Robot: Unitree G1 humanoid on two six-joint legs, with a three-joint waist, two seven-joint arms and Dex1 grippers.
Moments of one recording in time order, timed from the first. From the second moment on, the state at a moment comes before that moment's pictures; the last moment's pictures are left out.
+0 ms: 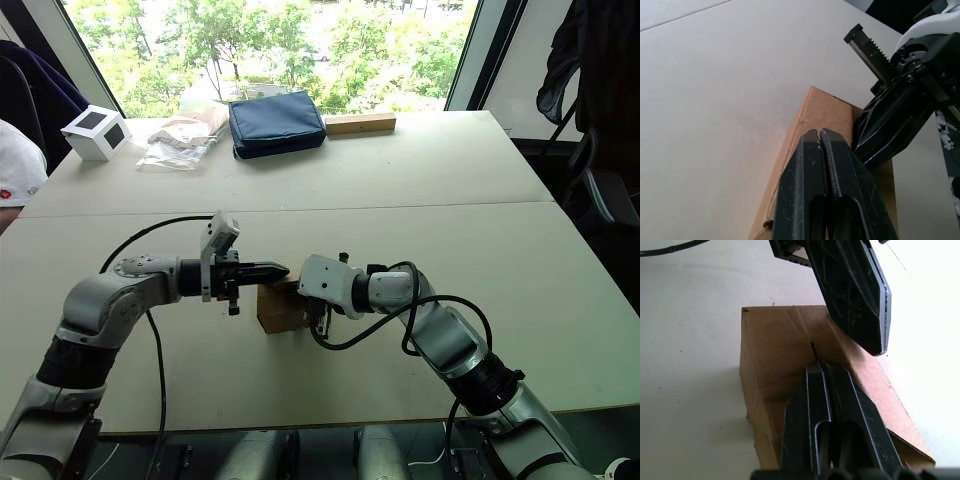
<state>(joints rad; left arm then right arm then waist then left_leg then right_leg) -0.48 0.59 -0.08 -0.14 -0.58 0.82 -0.96 -0.49 -0.52 0.44 -0.32 0.06 0.47 0.85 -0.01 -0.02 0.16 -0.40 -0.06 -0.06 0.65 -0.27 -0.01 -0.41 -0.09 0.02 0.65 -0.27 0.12</state>
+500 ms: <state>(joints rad) -0.47 0.64 -0.13 -0.15 -0.49 0.69 -1.00 -0.43 -0.51 0.28 -0.47 0.23 0.62 0.82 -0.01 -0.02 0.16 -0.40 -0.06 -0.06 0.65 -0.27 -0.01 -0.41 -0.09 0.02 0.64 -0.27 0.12</state>
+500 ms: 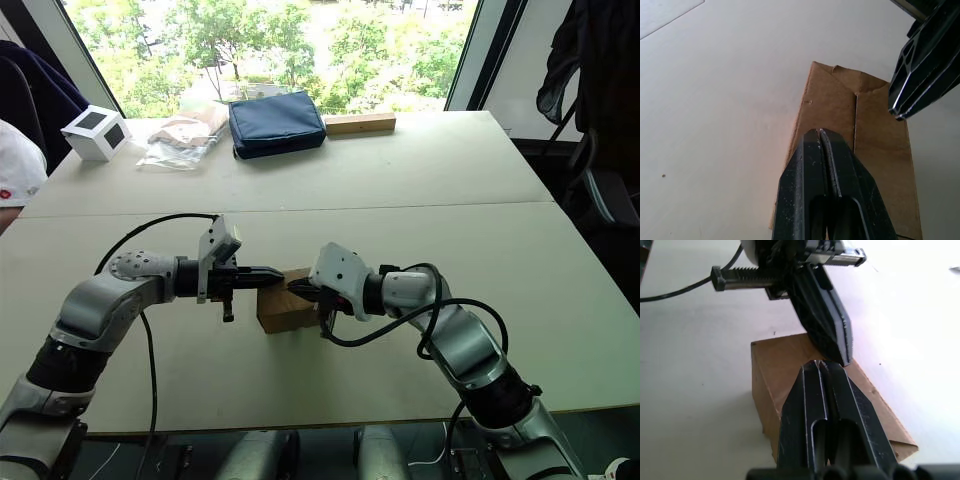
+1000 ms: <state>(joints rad) -0.47 0.65 -0.07 -0.20 -0.55 0.75 -0.98 -0.42 -0.49 0.27 -0.41 0.19 0.60 0.75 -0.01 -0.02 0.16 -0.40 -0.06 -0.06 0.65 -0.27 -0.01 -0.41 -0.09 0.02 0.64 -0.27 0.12</state>
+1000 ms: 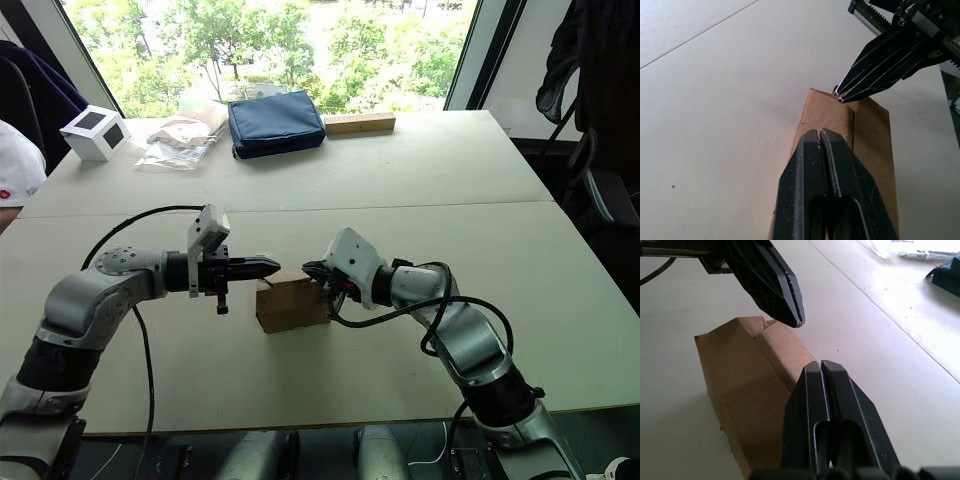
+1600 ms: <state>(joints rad) -0.44 0.63 -0.15 -0.22 -0.47 0.72 -0.96 -0.47 -0.49 0.38 -0.41 0.12 0.69 0.74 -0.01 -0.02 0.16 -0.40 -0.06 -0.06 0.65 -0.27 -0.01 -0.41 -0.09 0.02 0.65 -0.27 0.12</state>
